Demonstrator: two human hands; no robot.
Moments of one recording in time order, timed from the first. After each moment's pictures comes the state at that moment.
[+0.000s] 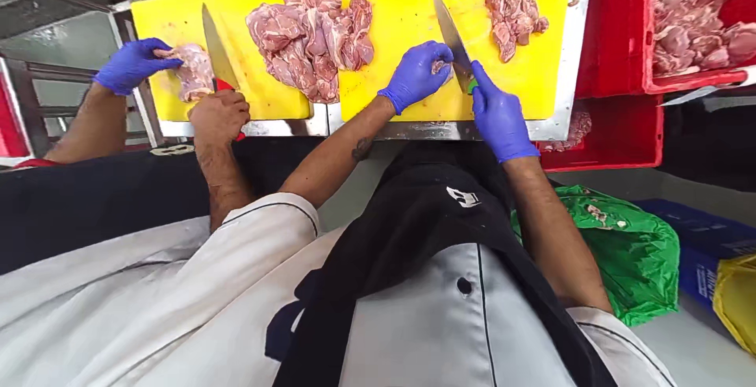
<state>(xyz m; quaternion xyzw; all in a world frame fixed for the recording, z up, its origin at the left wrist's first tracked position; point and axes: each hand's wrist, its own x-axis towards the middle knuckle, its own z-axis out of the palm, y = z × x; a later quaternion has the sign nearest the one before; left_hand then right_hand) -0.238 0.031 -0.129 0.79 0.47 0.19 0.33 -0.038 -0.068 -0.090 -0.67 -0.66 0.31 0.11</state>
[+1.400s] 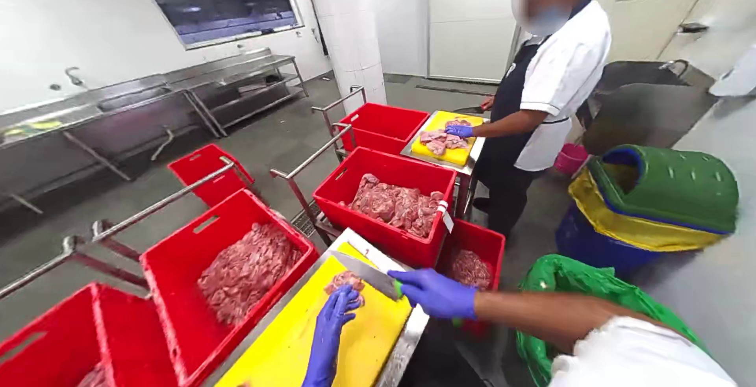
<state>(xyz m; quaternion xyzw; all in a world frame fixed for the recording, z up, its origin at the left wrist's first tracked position) -0.160 0.040 -0.063 0.62 0.34 0.26 0.66 0.072 -0.136 0.024 -0.66 -0.54 0.42 0.32</state>
